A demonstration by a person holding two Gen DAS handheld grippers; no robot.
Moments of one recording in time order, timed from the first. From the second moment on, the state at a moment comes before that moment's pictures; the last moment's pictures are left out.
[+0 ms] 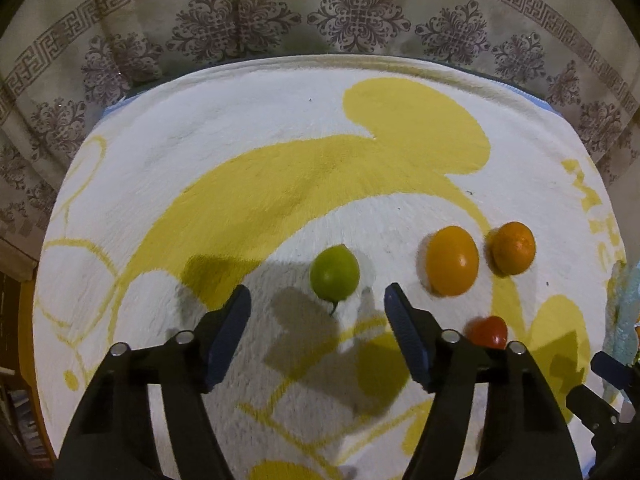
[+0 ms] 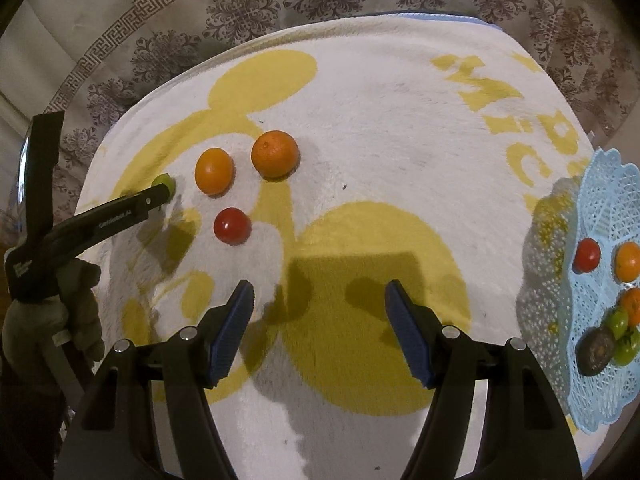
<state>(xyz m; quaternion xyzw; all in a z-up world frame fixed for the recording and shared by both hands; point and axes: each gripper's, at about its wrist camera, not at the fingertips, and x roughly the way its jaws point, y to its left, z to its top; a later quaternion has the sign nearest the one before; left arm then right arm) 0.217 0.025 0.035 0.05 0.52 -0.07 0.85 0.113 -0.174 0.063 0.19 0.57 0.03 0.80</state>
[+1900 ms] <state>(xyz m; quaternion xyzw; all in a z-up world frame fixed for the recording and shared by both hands) 0.149 0.058 0.053 0.00 0.53 -0.08 0.85 0.226 -0.138 0.035 0.17 0.57 0.08 0.80</state>
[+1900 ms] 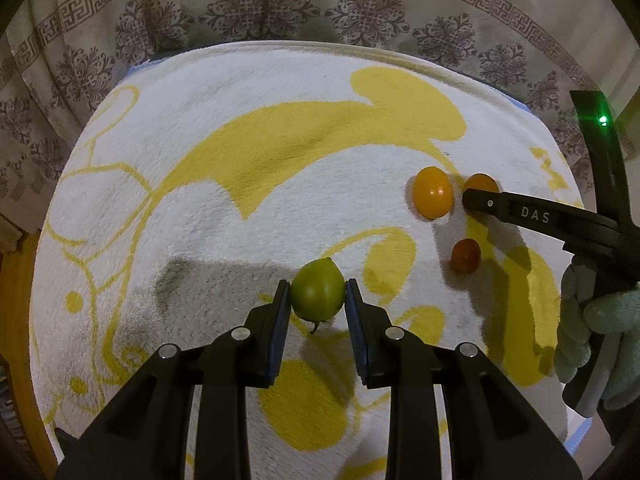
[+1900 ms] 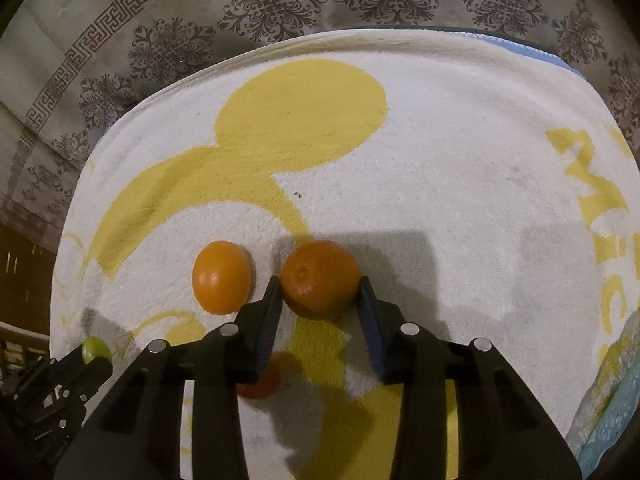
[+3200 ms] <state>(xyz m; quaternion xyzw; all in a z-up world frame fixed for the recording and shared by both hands) 0.052 -0.056 0.132 0.06 0.46 -0.10 0.88 0.050 -0.258 0.134 0.23 0.50 0.08 0.83</state>
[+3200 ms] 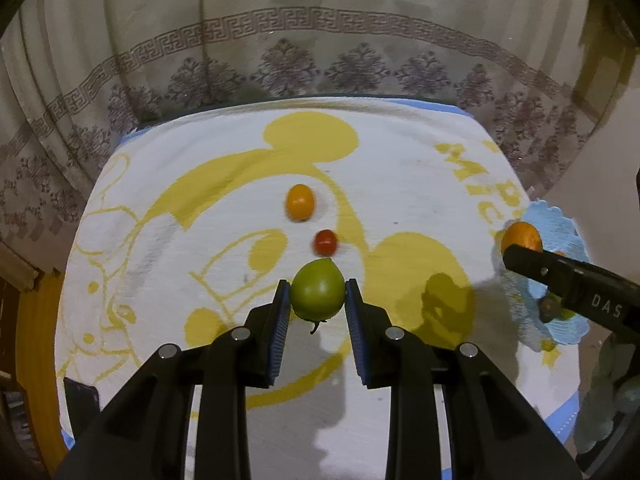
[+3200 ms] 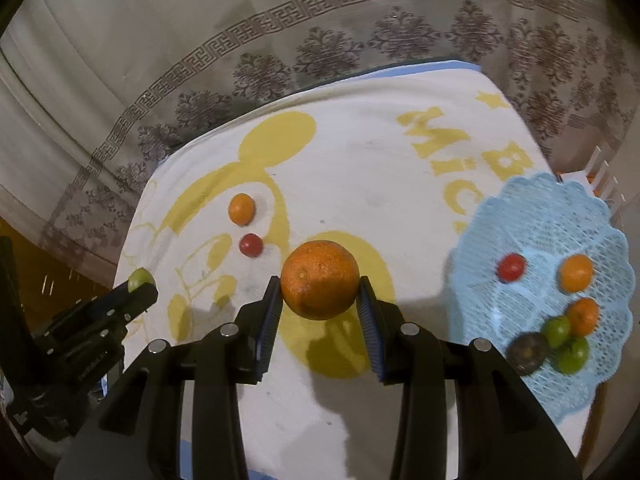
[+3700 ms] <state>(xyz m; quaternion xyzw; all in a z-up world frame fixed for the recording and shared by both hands) 0.027 -0.132 0.141 0.08 0.45 -0.14 0.88 0.000 -0.343 0.125 0.26 0.49 0.03 0.83</state>
